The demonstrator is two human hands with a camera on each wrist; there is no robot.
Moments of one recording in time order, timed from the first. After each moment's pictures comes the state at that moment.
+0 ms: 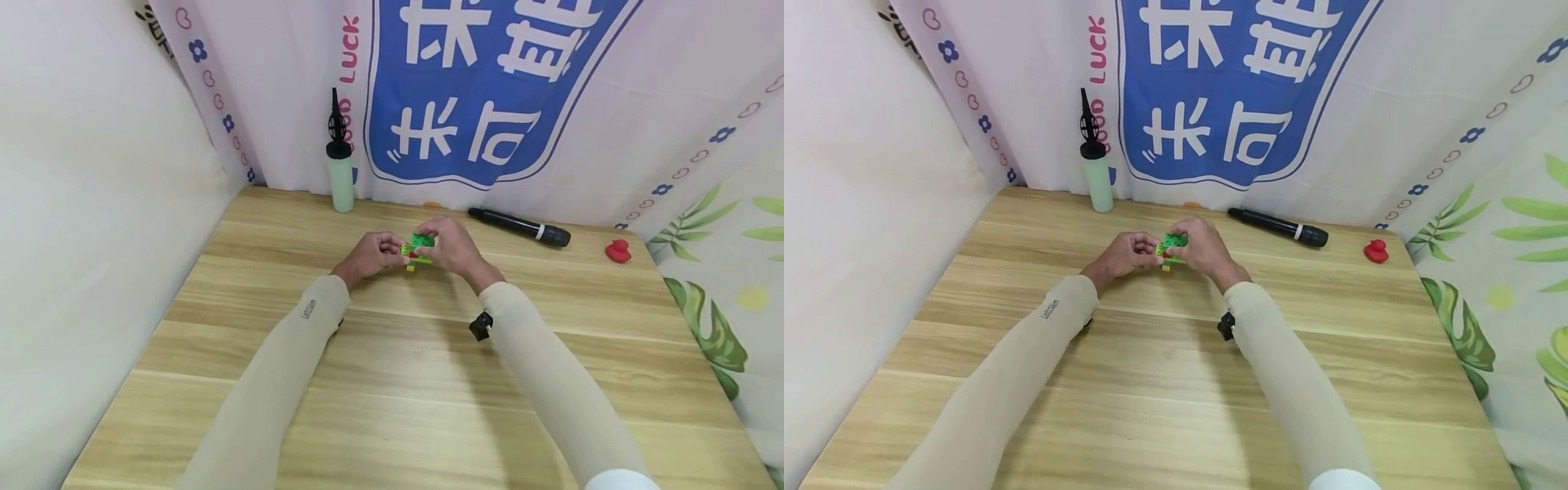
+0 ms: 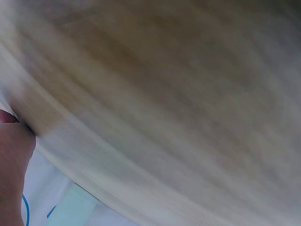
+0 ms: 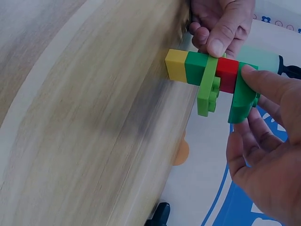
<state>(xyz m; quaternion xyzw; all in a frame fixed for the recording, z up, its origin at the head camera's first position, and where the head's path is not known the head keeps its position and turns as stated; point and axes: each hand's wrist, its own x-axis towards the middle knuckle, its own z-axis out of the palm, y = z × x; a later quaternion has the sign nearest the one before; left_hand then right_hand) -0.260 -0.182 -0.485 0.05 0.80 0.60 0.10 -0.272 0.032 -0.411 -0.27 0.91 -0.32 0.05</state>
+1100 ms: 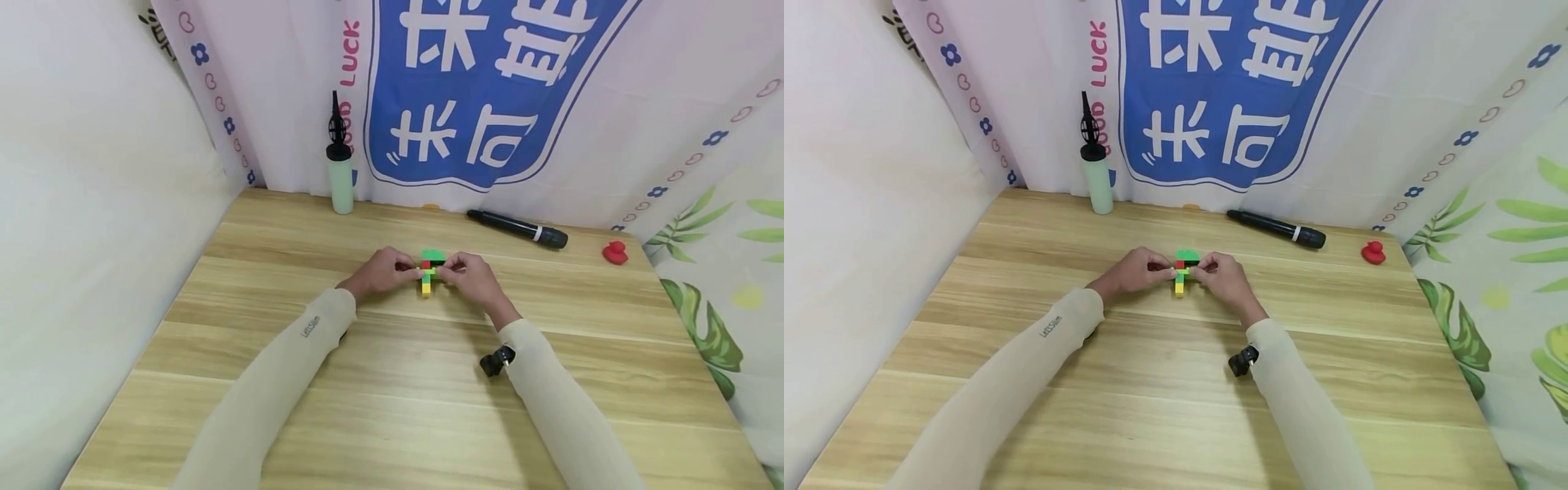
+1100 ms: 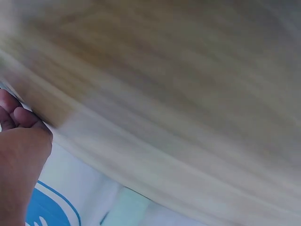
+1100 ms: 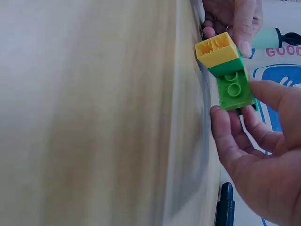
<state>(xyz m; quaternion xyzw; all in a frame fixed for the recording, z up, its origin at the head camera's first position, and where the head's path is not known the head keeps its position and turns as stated) -0.239 -0.158 -0.480 0.19 0.88 0.42 0.09 -0.242 0.083 -0.458 -0.10 0.89 -0.43 0.13</state>
